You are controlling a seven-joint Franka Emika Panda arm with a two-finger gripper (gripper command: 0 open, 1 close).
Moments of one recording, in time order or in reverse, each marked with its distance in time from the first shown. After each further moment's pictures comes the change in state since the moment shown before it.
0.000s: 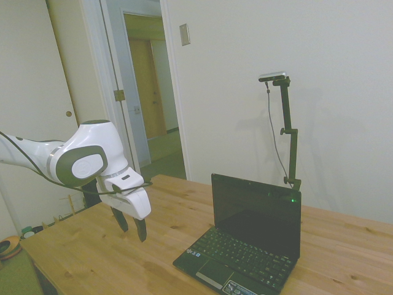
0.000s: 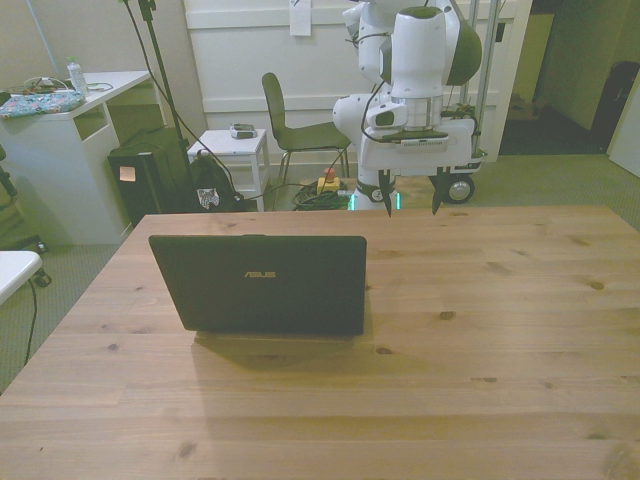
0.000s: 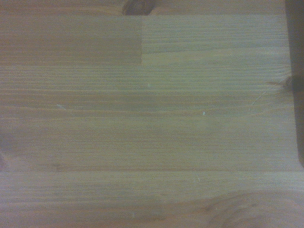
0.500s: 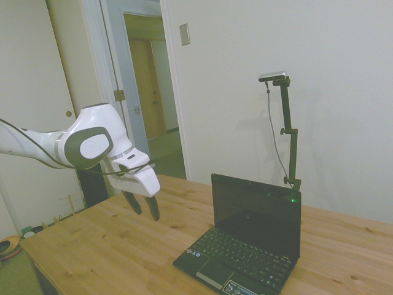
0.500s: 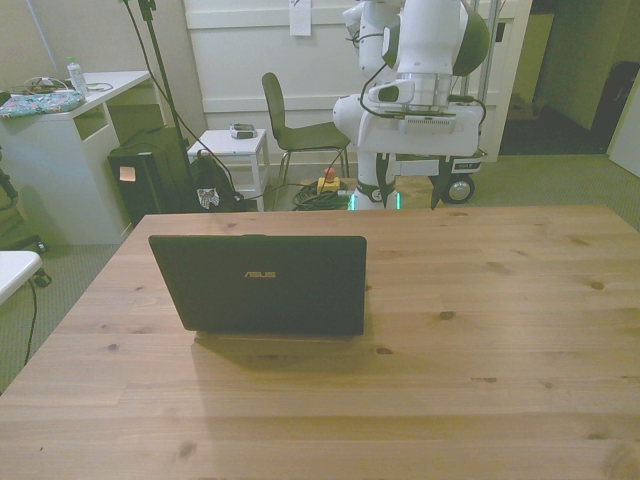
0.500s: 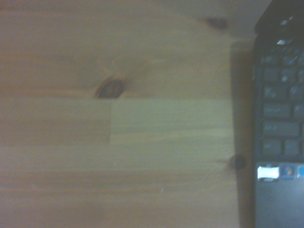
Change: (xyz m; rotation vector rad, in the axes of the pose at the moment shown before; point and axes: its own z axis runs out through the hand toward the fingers) arm 0.037 -0.028 -0.047 0.011 0.154 0.013
